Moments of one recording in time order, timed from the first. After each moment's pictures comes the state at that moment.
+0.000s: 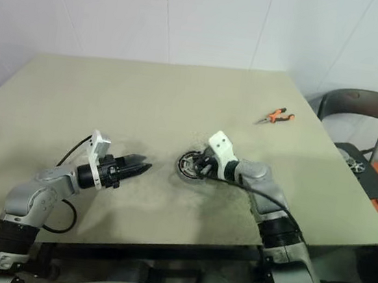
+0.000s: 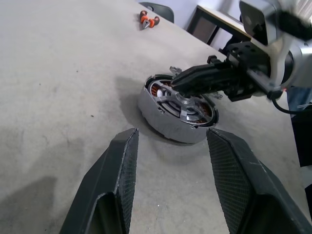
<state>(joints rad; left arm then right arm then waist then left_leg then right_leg) -0.13 0.46 0.05 -0.08 -0.60 0.58 -0.87 -0.48 -0.34 0.14 0.12 0.21 0.65 0.77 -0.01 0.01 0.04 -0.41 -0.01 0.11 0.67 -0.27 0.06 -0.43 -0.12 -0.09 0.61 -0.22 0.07</state>
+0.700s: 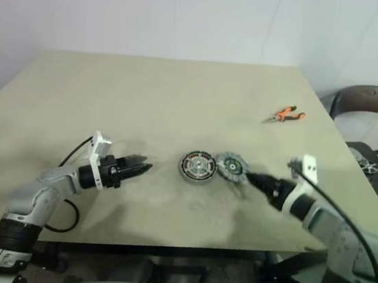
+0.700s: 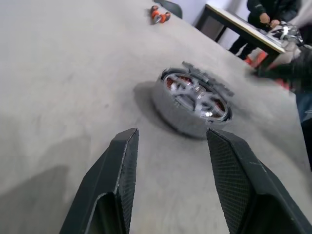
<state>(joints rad) -0.17 0.45 0.04 -0.02 -0.60 0.56 -0.90 -0.07 -0.43 -0.50 -0.36 0.67 1.31 0.55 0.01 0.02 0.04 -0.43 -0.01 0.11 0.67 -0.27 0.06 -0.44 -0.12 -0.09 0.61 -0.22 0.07</state>
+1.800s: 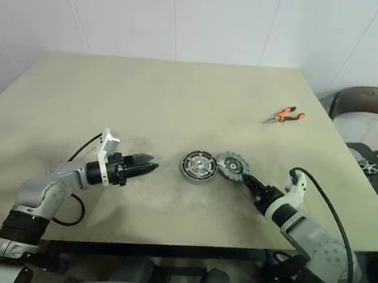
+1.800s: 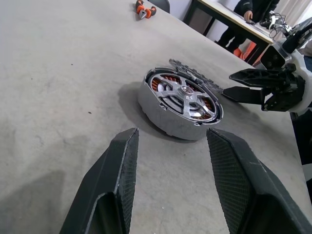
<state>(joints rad) -0.22 0.44 0.01 0.03 -0.56 0.56 -0.93 -0.17 -0.12 -0.74 -0.19 0.95 1.38 0.12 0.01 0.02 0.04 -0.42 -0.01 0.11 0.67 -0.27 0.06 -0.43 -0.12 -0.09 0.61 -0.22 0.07</state>
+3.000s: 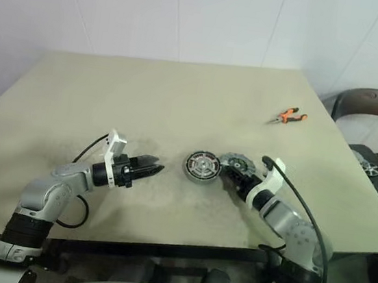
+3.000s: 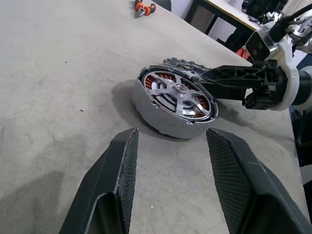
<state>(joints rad) -0.21 0.41 -0.01 -0.07 -0.56 0.64 -0.86 -0.16 -0.17 -0.45 -0.17 0.89 1.10 0.08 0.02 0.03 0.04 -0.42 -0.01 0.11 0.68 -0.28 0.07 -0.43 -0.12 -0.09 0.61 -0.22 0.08</state>
